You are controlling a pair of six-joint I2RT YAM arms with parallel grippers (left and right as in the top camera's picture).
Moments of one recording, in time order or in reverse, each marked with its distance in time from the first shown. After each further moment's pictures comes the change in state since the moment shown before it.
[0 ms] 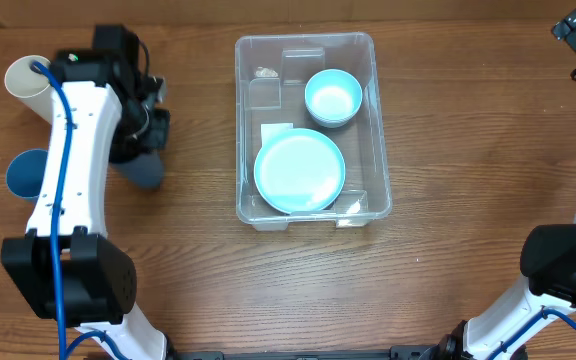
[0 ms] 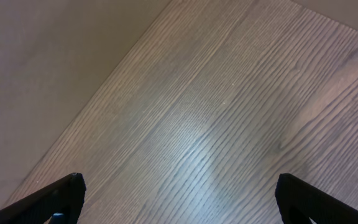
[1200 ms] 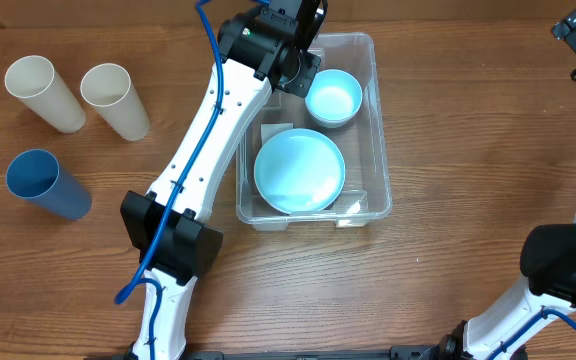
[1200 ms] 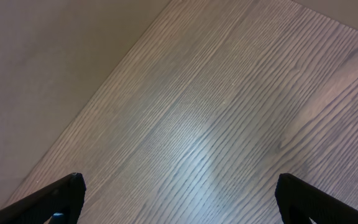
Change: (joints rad) left arm -0.508 0.354 0.570 0.209 -0.092 -0.166; right arm 0.000 0.000 0.000 0.000 0.000 0.000
